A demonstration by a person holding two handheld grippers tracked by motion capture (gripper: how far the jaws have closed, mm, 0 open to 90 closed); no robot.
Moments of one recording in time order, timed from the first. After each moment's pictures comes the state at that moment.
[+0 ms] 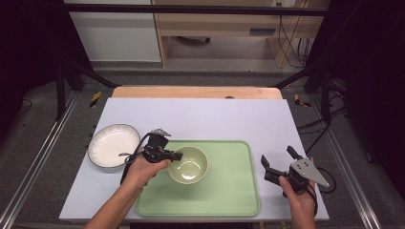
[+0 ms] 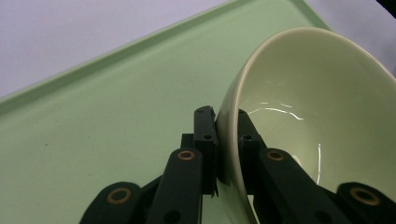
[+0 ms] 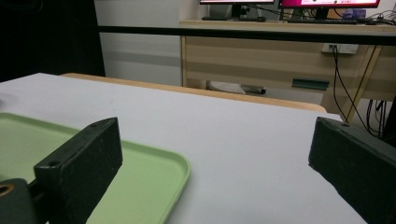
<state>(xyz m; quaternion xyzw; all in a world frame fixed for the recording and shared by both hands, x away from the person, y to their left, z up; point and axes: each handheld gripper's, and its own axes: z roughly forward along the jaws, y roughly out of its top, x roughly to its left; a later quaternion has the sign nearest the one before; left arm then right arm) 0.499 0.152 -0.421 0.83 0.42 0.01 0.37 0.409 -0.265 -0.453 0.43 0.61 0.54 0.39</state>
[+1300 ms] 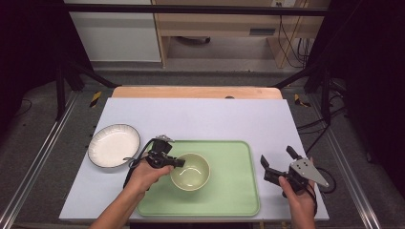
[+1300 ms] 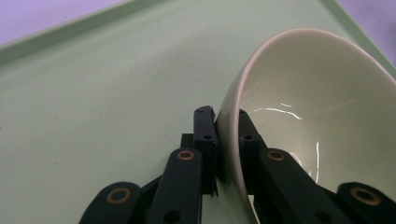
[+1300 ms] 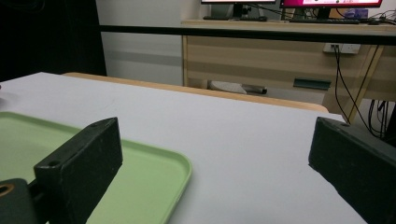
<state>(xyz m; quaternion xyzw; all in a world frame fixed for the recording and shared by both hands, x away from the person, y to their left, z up) 0.495 0.145 -0.440 0.84 0.41 -0.02 0.36 0.409 -0.263 -0.453 0.43 0.61 0.54 0.39</state>
